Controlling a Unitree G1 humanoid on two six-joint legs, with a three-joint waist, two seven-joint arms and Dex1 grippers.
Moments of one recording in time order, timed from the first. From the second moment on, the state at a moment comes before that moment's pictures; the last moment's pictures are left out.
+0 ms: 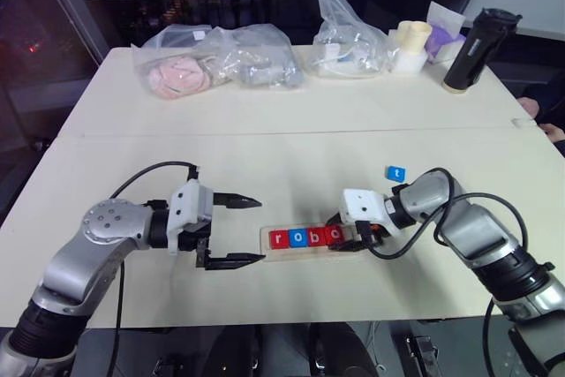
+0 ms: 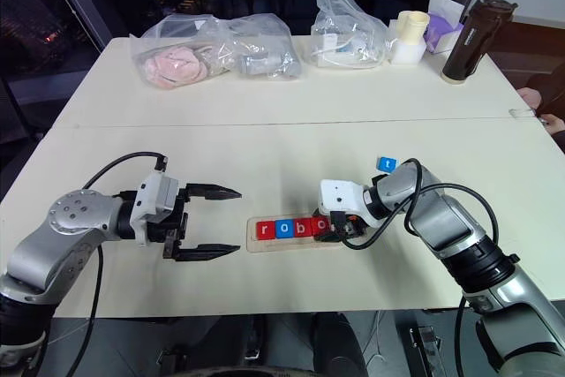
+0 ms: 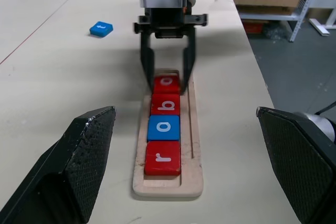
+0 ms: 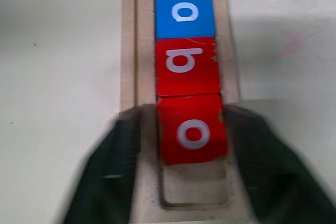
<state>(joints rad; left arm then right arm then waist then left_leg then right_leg) -0.18 0.77 -0.04 -0.42 -0.55 0.32 -1.15 -0.51 -0.80 0.39 -0.14 0.06 0.42 1.32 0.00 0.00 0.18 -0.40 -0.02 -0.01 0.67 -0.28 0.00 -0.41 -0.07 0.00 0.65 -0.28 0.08</state>
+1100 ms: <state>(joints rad) -0.19 0.76 -0.05 -0.43 -0.55 0.32 -1.15 -0.58 -0.43 -0.23 -0.01 0.11 1.13 0.33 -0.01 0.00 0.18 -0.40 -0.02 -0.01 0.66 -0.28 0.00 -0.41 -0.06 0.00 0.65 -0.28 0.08</state>
